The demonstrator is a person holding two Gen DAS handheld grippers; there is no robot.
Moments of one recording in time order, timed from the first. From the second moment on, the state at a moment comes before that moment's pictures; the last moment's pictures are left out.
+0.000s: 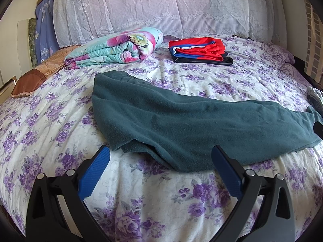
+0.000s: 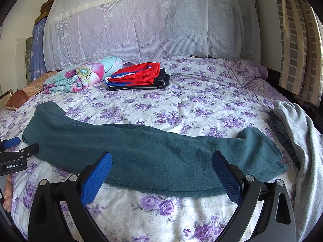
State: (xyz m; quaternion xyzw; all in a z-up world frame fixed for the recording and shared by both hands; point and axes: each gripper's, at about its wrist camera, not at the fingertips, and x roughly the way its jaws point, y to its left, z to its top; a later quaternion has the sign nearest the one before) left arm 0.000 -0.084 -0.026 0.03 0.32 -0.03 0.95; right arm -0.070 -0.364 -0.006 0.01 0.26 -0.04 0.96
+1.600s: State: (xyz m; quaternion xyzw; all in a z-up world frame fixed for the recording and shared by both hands) left arm 0.057 -0.003 -0.028 -0.31 0.46 -0.25 0.79; right arm -0.112 -0.569 0.023 0.32 0.13 -0.13 0.93
